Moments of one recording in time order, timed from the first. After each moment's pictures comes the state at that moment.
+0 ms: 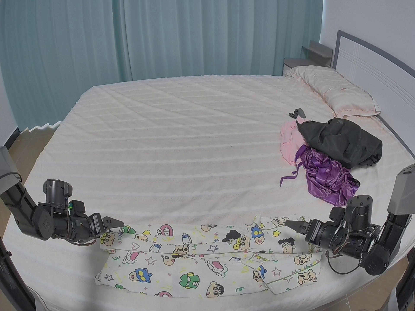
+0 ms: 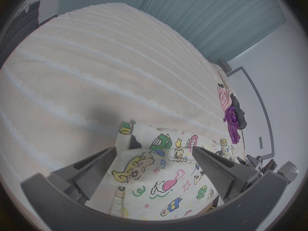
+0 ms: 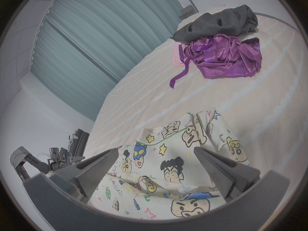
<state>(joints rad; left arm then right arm) 0.10 1.97 -0.52 -0.55 -0.44 -0.36 0.35 2.03 -0.18 -1.35 0.11 0.69</state>
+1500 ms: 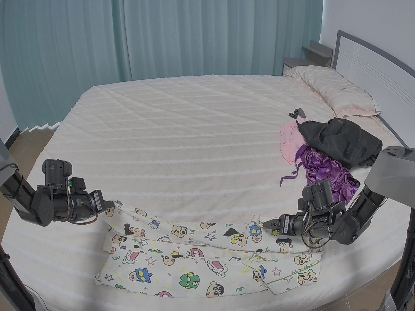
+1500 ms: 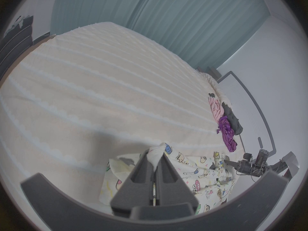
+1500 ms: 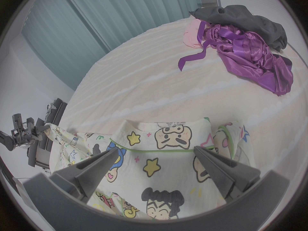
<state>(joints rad) 0.06 1.93 -0.65 -0.56 -0.41 -0.36 0.40 2.16 -0.68 -0.70 0.04 0.46</state>
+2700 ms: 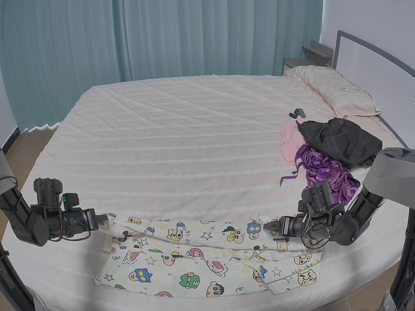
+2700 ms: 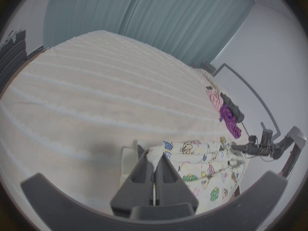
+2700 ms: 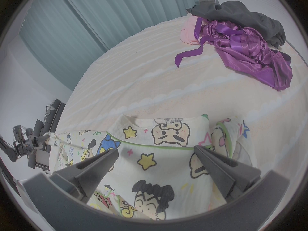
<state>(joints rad) 0.14 1.95 -0.44 -0.80 -0.46 -0.20 0.40 2.17 -0.68 -0.70 0.03 0.48</state>
